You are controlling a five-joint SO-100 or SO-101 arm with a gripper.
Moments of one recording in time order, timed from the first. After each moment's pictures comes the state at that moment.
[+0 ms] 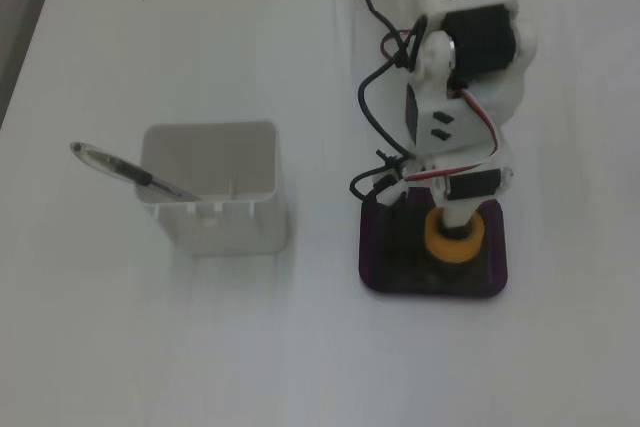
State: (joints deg) arm -9.0 45.4 29.3 80.0 -5.9
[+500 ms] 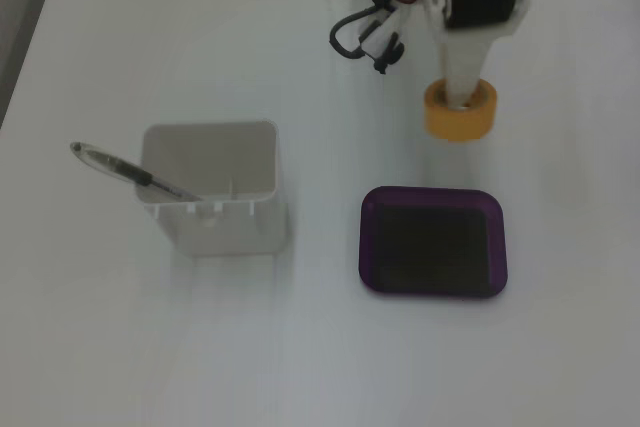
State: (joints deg) arm -6.8 73.5 36.2 97.5 -5.4
